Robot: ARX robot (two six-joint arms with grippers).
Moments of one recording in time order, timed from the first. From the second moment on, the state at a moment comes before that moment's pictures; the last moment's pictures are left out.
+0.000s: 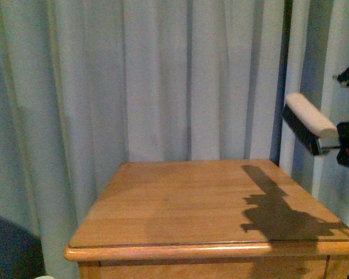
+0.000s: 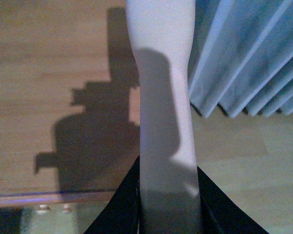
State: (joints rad) left arm 0.30 0.30 0.30 0.36 0.41 -0.22; right arm 0.26 1.47 1.03 0.01 0.22 0.02
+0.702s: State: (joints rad) left arm 0.30 0.30 0.30 0.36 0.41 -0.22; right arm 0.57 0.66 0.65 0.00 0.57 -0.04
